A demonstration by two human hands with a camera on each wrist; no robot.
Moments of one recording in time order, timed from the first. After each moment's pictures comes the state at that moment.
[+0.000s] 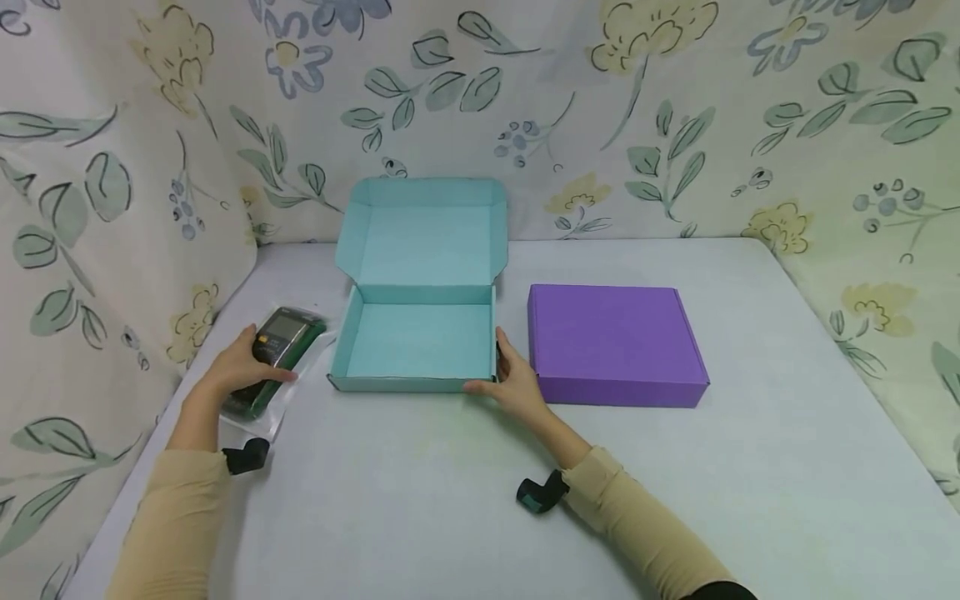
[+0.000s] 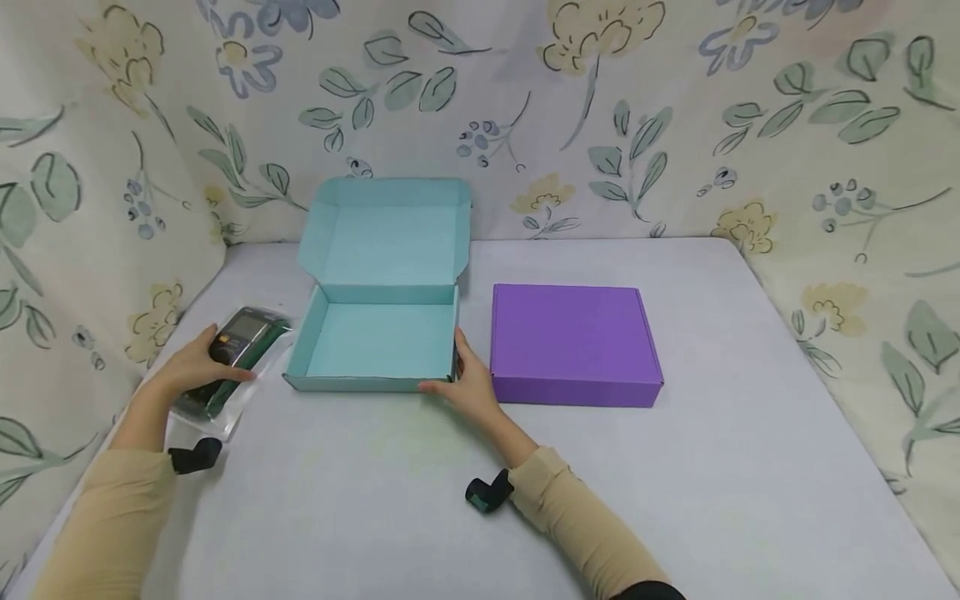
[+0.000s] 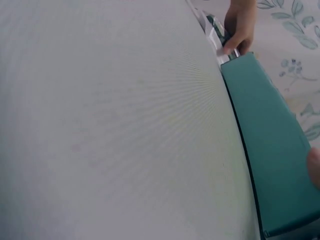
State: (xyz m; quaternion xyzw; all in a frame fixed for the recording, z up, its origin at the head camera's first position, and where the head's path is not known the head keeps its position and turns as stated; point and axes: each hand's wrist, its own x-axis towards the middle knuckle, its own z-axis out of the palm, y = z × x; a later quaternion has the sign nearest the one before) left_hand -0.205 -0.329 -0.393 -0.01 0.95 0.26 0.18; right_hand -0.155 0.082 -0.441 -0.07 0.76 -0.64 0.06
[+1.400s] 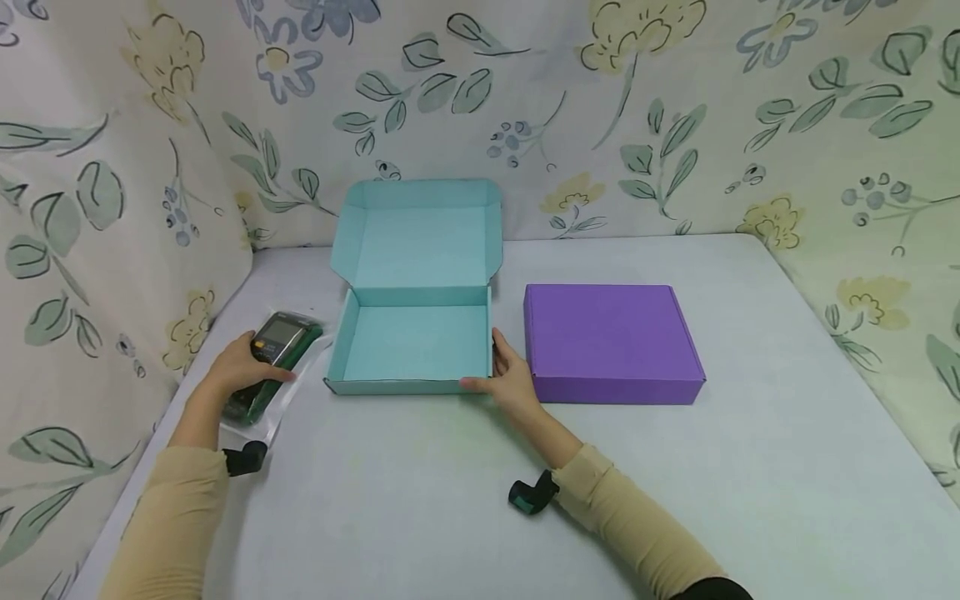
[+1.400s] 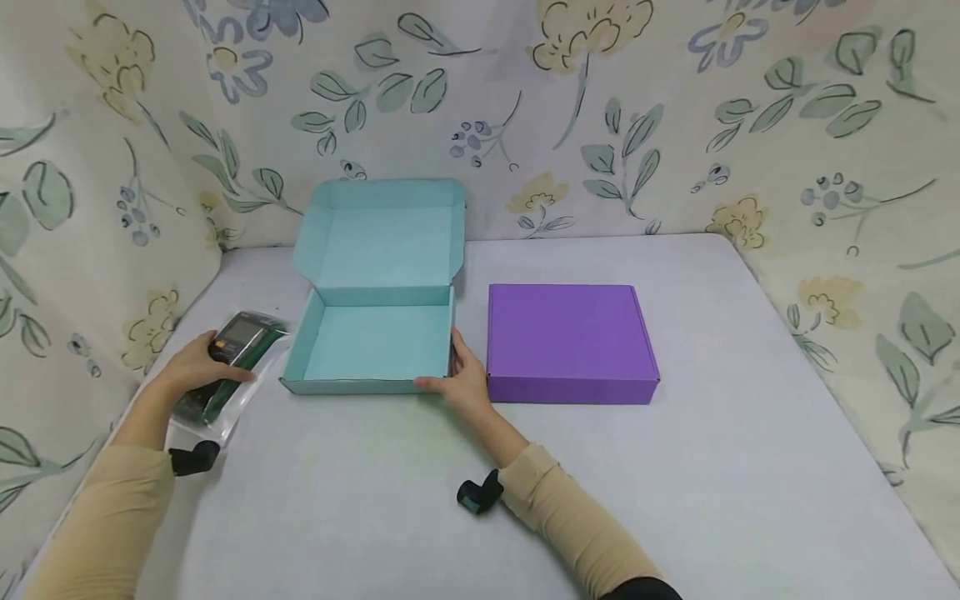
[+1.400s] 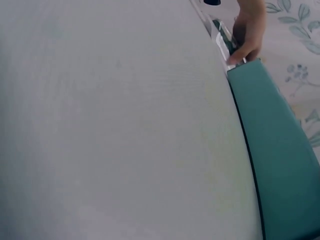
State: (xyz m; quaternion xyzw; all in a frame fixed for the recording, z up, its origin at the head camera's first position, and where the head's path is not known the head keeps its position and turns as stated) left_hand -0.214 -0.325 -0.394 -0.03 0.95 0.24 0.17; right_hand -0.156 0.071 -0.435 0.04 0.66 -0.75 0.07
